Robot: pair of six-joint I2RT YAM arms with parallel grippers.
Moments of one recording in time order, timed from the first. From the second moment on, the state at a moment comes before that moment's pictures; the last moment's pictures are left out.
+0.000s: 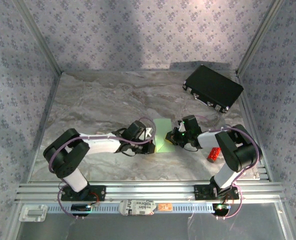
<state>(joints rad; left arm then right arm) -0.87 1.63 0.76 -0.01 0.42 -0.76 0.41 1.64 0.53 0.25 -0.56 0.95</state>
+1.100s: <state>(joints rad) -0.87 1.84 0.83 0.18 0.41 -0.82 0.45 1.55 0.59 0.14 -0.56 0.92</state>
